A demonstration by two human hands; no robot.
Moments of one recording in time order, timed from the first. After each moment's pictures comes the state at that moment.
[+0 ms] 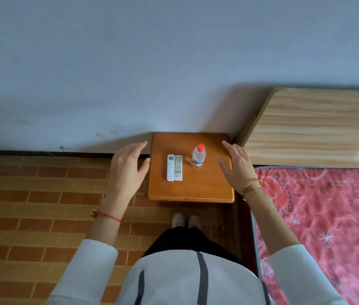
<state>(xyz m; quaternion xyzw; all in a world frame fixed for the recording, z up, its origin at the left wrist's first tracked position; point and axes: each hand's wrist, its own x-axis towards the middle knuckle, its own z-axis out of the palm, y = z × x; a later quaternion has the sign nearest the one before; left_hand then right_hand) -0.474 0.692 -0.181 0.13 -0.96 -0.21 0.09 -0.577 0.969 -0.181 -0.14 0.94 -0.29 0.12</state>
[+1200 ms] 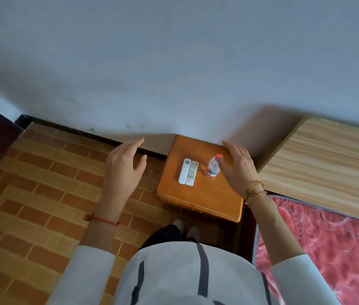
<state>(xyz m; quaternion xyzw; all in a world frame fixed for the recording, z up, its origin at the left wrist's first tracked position) -0.409 0.698 -0.153 0.25 -0.93 -0.21 0.16 -0.575 0.934 -0.149 -0.25 0.92 -0.28 0.12</state>
